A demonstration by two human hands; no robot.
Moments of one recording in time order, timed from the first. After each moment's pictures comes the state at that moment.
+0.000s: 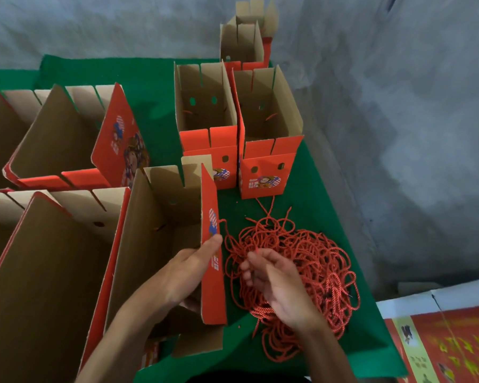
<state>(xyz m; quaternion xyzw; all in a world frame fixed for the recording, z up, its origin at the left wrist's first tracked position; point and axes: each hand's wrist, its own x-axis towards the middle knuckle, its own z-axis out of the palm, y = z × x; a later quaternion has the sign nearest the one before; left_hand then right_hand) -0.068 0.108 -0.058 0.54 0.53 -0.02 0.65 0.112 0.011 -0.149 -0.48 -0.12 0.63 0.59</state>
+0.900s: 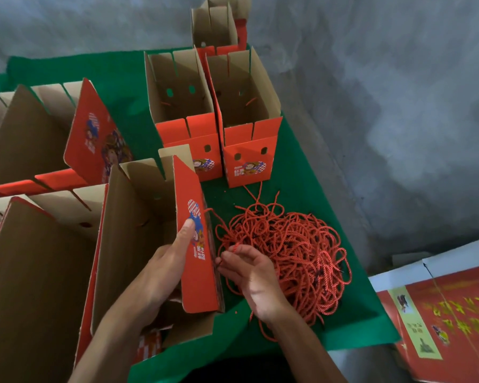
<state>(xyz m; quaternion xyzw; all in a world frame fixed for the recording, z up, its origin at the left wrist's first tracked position) -0.072 0.099 -0.072 0.50 0.55 0.06 0.67 0.076 0.011 -0.173 -0.44 -0.02 0.60 0.67</state>
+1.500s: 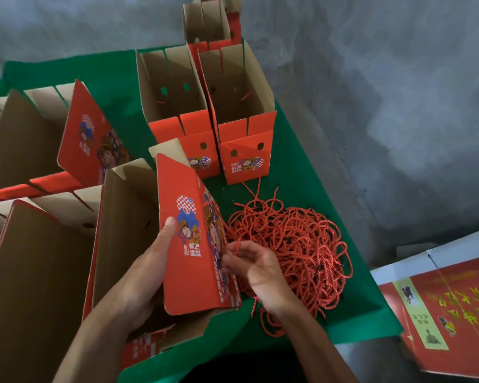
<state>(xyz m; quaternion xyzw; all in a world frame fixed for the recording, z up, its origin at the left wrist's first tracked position) -0.076 0.097 -0.065 0.41 0.55 0.13 0.72 0.092 0.002 -0.175 -0.51 -0.15 0.58 0.62</state>
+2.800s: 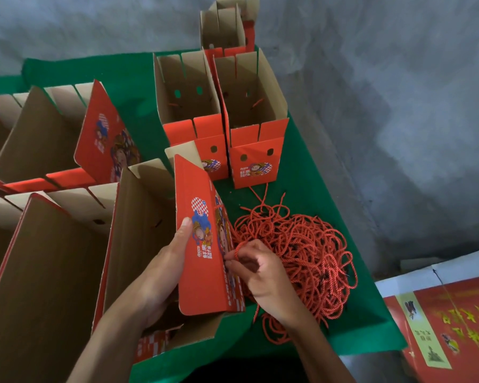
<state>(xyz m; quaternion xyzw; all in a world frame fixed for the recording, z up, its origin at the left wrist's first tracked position) -0.070 0.091 -0.055 0.49 0.56 0.09 0.66 0.093 0.004 -0.175 -0.61 -0.39 0.45 0.52</state>
